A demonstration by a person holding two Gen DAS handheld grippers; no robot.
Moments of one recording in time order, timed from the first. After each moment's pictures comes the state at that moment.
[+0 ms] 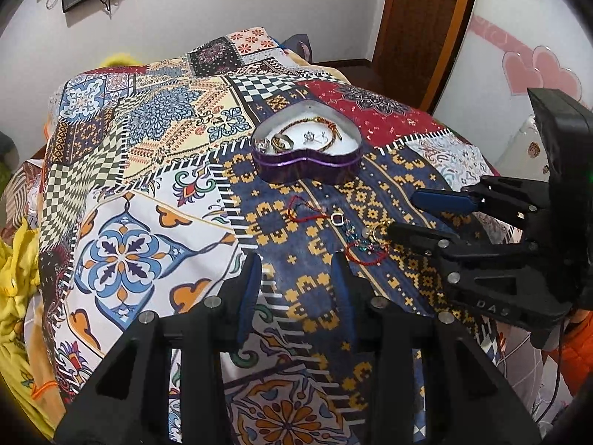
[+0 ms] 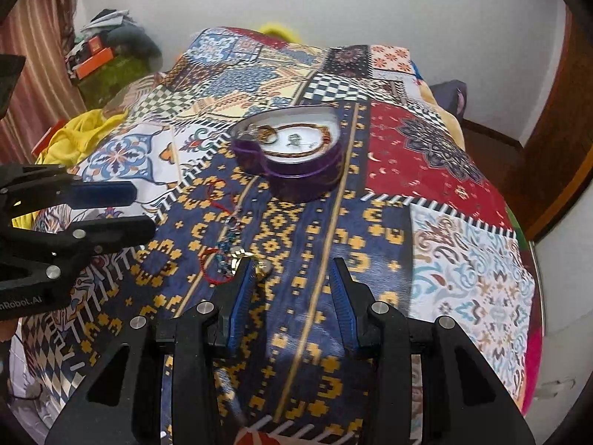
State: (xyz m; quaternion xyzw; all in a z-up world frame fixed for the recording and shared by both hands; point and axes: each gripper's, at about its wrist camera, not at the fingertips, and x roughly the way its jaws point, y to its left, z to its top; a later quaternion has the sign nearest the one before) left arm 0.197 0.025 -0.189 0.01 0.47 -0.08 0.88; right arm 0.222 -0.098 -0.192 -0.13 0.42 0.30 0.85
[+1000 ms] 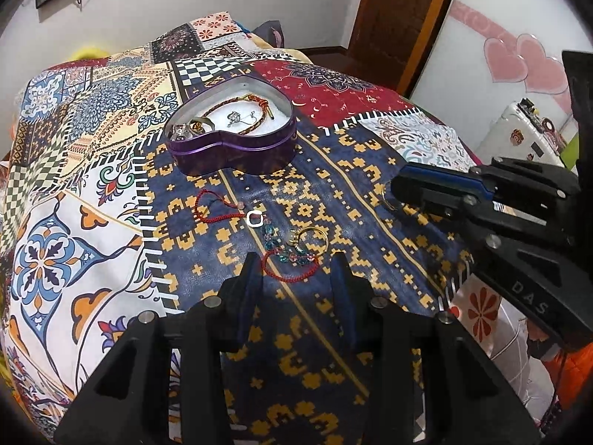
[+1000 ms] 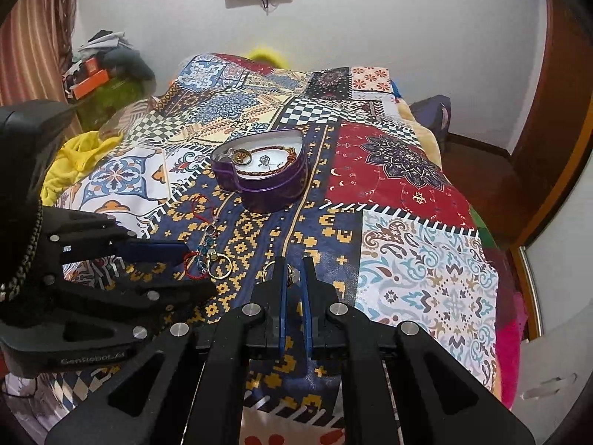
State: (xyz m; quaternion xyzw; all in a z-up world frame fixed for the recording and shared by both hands) left arm 0.213 -0.023 -0.214 -0.01 0.48 -0.13 0.87; right arm 0.215 -0.130 -0.176 -0.10 0.38 0.28 0.87
